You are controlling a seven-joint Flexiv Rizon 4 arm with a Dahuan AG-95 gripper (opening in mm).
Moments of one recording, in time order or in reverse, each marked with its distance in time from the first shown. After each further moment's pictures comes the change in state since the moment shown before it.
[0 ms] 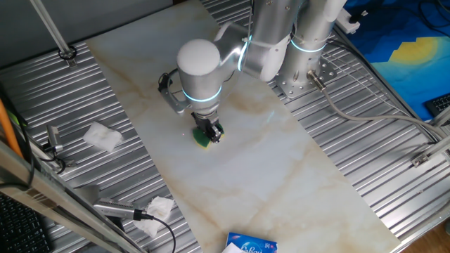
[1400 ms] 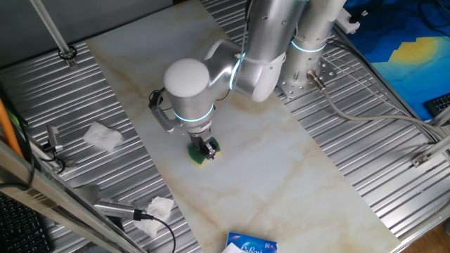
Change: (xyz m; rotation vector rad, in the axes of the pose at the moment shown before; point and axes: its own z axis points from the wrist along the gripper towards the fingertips) arm -0.049 0.023 -0.001 -0.017 0.002 0.017
